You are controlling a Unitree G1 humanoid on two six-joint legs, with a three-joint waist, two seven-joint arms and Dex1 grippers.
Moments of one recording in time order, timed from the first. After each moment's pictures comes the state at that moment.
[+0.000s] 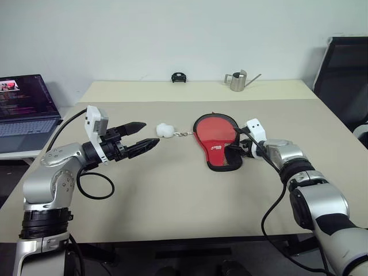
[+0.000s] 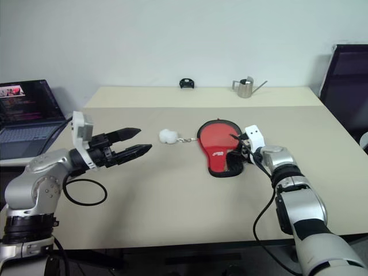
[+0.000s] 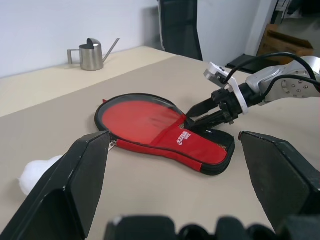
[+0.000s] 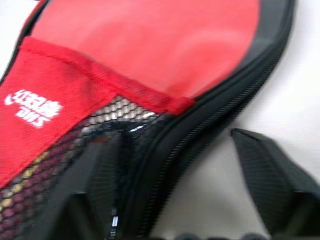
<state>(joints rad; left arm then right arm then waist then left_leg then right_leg) -0.50 0.70 0.27 0.00 -0.60 0.56 -1.03 -1.12 -0.34 0.05 1.18 0.02 0.32 0.67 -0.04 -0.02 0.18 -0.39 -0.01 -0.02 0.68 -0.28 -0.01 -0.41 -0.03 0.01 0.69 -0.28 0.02</state>
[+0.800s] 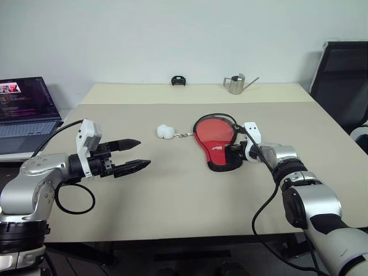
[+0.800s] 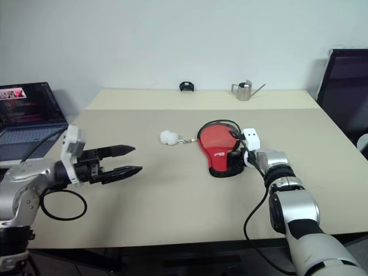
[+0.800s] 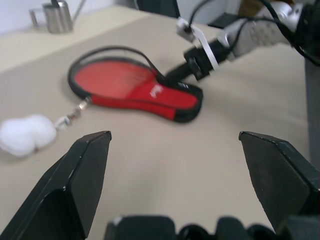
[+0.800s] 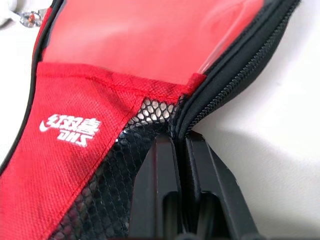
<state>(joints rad) -0.34 0.87 0.26 -0.06 -0.61 0.56 -1.21 -1.12 -0.28 -0.10 1.12 0.10 0.54 0.55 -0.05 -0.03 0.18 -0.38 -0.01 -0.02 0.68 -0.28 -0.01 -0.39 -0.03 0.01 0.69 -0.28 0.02</state>
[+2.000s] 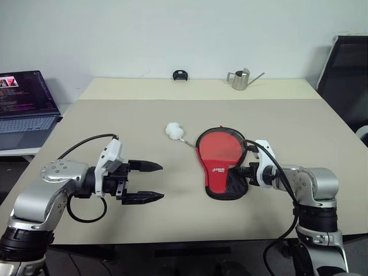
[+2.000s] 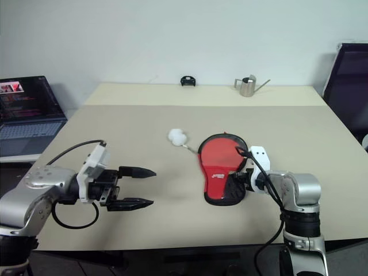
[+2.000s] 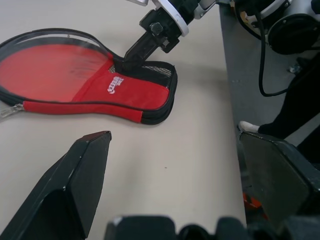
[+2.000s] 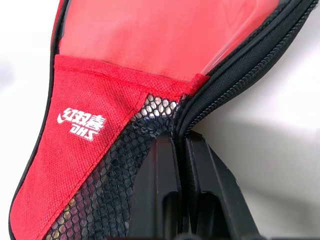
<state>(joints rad) -0.30 0.90 0.11 -0.21 -0.62 0.52 -1.37 -0.56 -0.24 -0.20 -0.25 0.35 1.53 0.34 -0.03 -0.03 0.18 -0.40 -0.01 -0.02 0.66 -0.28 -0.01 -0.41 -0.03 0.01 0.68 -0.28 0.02</state>
